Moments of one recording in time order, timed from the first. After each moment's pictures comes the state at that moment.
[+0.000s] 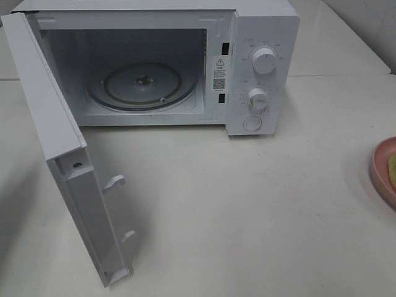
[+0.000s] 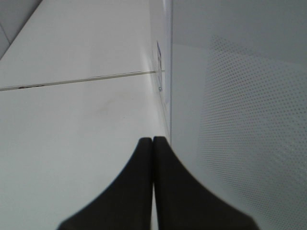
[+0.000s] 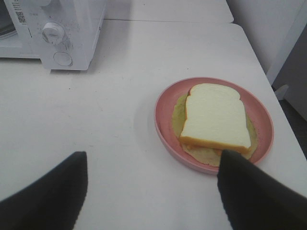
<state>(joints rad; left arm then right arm) 0.02 1.43 -0.35 0.19 -0.69 -0.06 0.08 0.00 -0.50 -0.12 1.01 0.06</state>
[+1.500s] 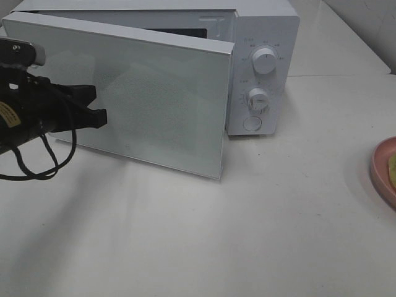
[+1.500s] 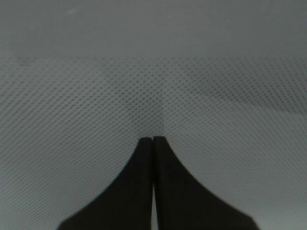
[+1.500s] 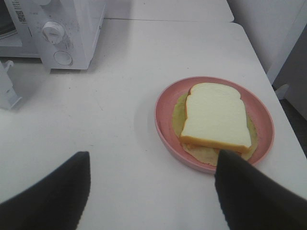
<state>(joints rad) -0.38 1.76 -0.58 0.13 -0.82 -0.13 0.08 0.00 -0.50 -0.12 1.01 0.06</state>
